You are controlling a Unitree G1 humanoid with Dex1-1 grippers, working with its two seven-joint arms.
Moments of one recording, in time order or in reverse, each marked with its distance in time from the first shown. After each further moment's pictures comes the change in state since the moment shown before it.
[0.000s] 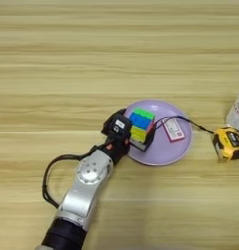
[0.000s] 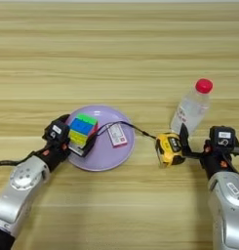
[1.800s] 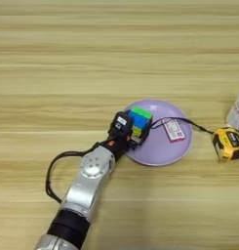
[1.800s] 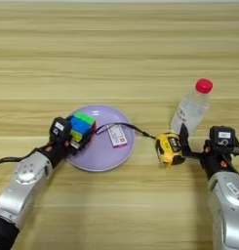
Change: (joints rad) left arm -0.056 -0.016 0.029 0.097 -0.004 -0.031 -0.011; right arm 0.000 0.001 0.000 -0.001 0.000 0.000 -0.002
